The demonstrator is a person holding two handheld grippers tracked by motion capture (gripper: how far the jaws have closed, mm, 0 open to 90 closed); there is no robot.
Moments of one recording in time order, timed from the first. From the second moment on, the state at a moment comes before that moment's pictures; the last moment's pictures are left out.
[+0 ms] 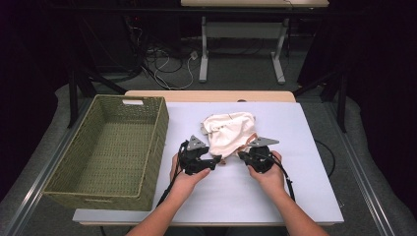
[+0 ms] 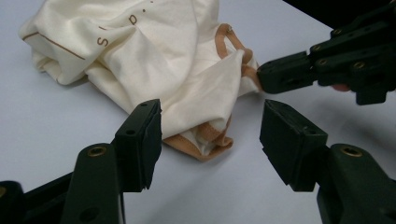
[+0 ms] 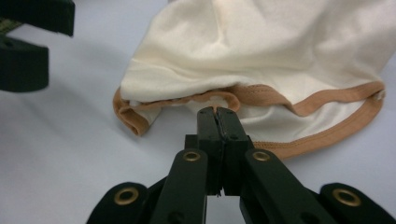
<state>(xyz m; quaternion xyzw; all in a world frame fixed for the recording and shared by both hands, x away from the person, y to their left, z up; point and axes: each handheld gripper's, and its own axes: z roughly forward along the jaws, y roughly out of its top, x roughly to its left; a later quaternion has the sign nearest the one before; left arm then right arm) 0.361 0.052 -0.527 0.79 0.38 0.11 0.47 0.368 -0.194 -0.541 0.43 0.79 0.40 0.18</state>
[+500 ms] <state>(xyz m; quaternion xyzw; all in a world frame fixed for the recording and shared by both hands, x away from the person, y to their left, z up) 0.346 0.035 -0.544 0.82 0.35 0.10 0.45 0.356 -0.222 -0.511 0.43 0.77 0.43 0.19</state>
